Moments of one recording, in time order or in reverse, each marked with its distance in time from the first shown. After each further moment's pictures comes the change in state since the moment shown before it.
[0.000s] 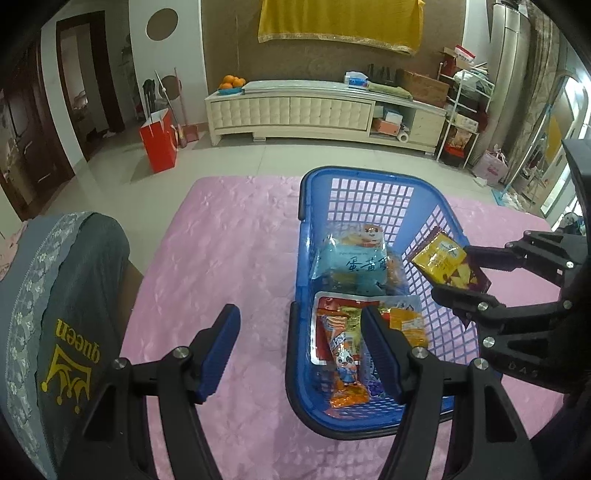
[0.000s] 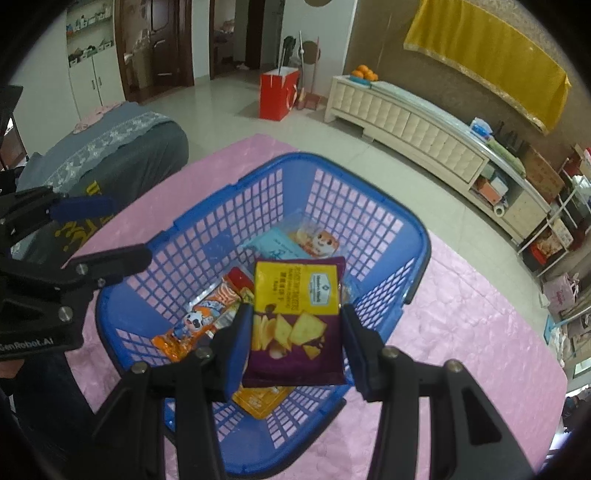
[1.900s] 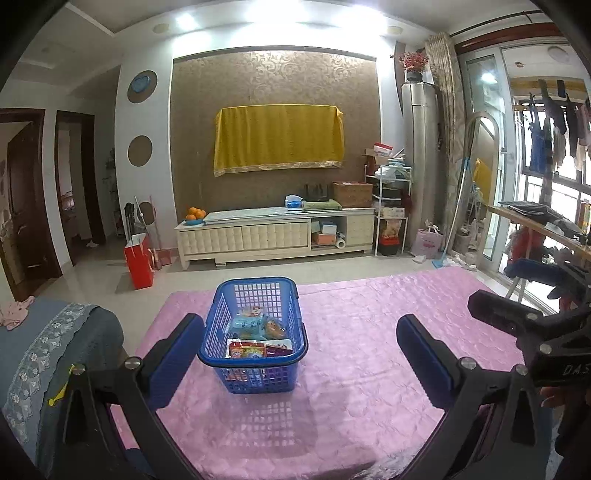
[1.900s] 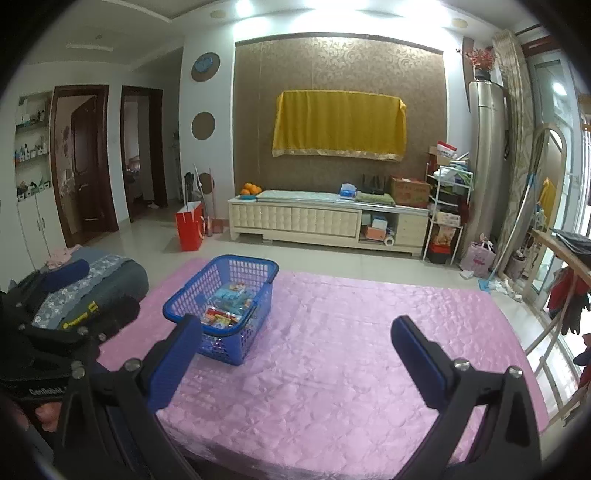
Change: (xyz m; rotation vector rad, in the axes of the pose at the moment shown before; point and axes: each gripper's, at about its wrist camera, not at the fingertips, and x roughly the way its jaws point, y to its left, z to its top) left arm -0.251 -0.132 -0.127 0.142 -0.525 -0.115; right arm -0.280 0.021 -0.181 0.368 -0.506 -0.295
